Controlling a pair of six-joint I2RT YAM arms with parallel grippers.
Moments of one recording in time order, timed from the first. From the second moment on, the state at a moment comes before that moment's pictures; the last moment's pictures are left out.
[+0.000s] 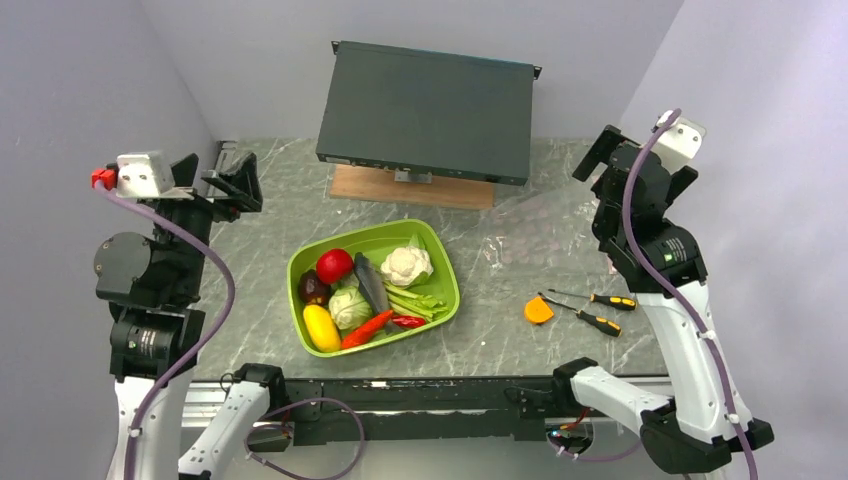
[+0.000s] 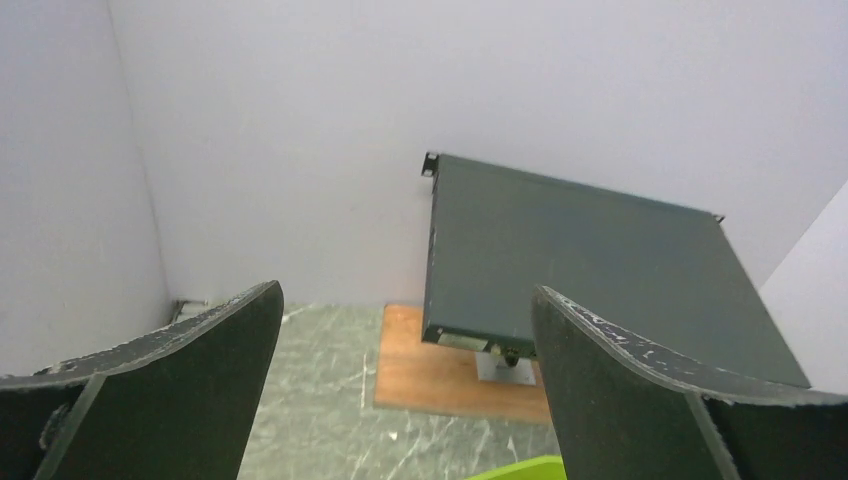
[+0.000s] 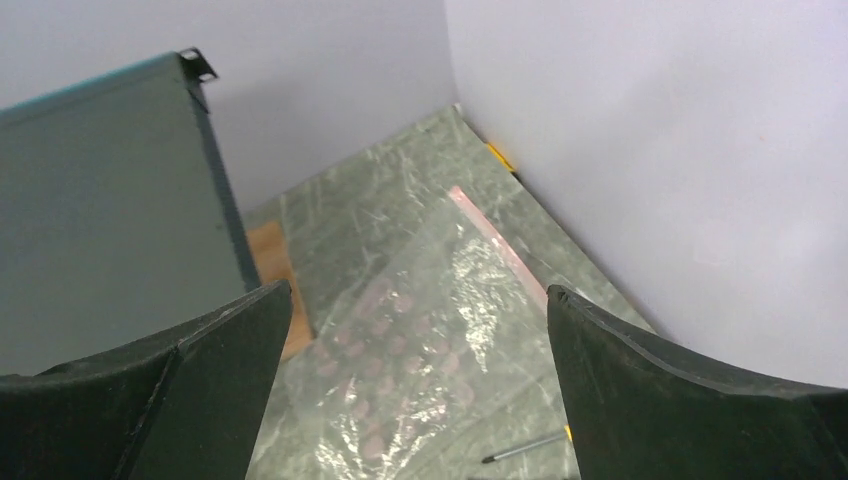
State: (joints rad) left arm -0.12 0.69 1.25 -0.31 -0.07 -0.17; right arm 0.35 1.01 1.51 -0.72 0.83 0.36
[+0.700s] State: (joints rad) left arm -0.12 0.77 0.99 -0.20 0.07 -0.14; right arm -0.25 1.22 0.95 -0.30 0.24 0.45
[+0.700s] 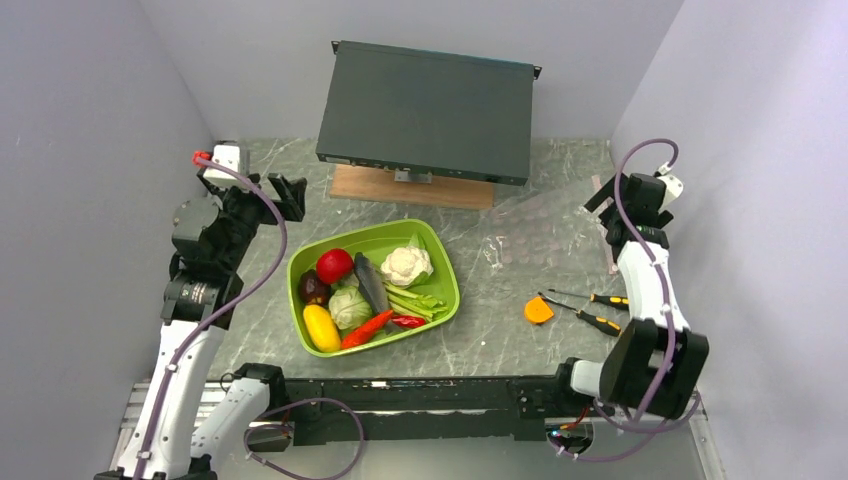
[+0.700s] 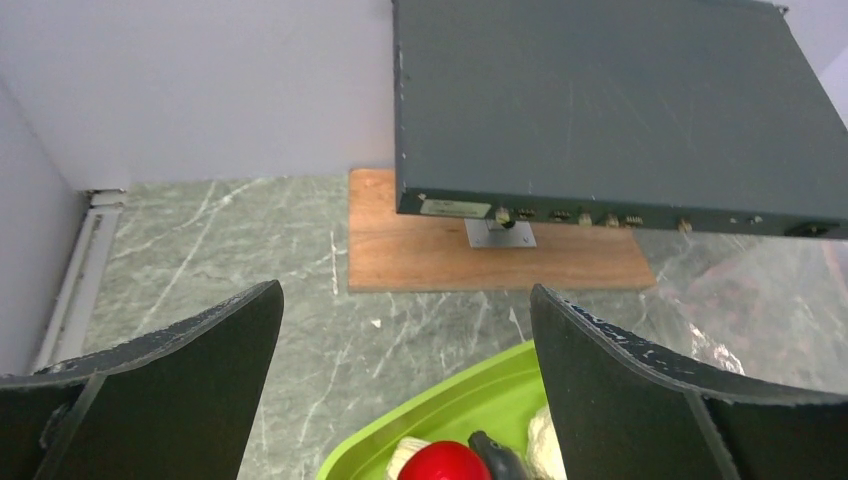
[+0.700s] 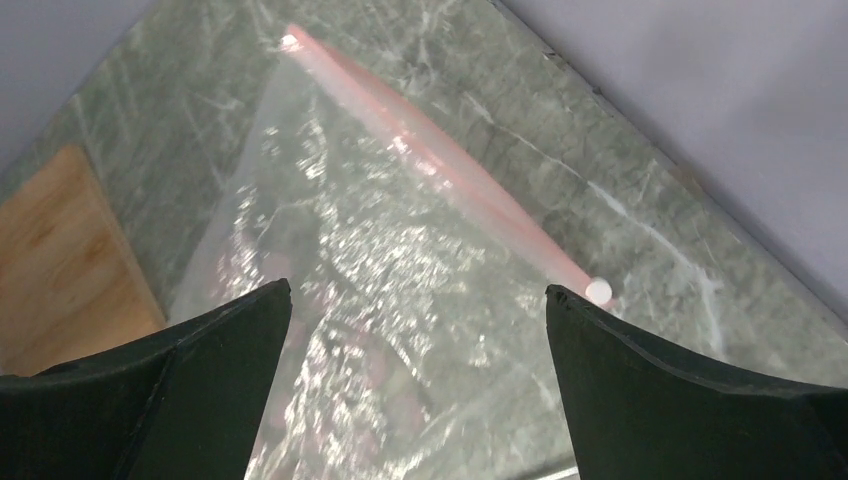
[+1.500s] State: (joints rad) left arm -0.12 0.81 0.91 -0.11 0.32 -0.20; right arm -0.45 1.60 0.91 0.23 -0.19 0.48
